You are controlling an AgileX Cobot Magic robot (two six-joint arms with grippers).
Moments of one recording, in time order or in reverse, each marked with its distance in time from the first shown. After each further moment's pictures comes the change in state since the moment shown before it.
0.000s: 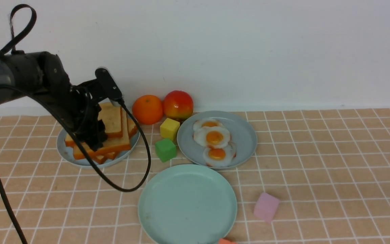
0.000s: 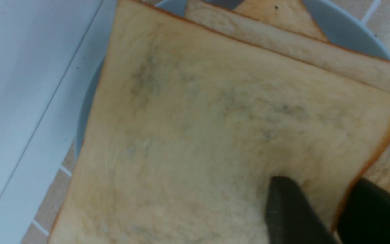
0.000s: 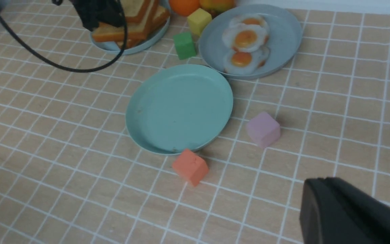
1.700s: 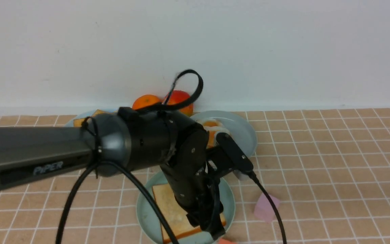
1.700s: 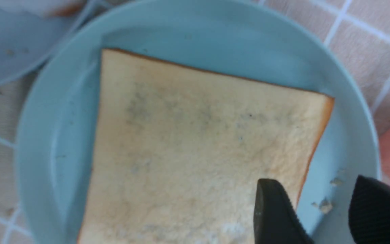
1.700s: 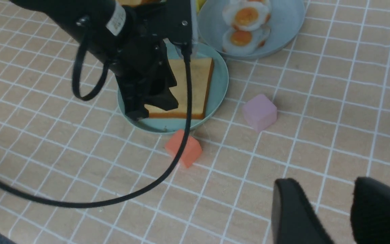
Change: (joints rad) right arm 0.000 0.029 0.000 -0.019 0.021 -0.039; left arm -0.663 -0.156 0.192 0.152 0.095 -0.676
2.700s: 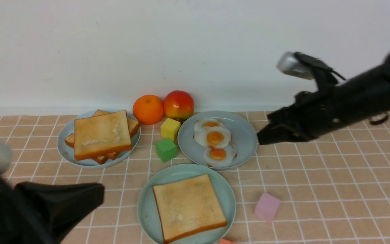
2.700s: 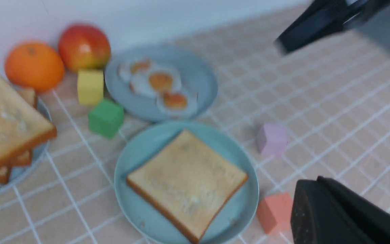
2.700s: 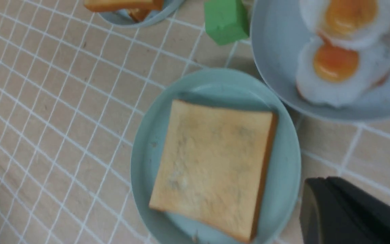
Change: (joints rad) right arm 0.134 1.242 -0.487 0.387 -0.274 -0.315; left arm 0.000 -1.232 0.763 0.174 -0.420 -0.698
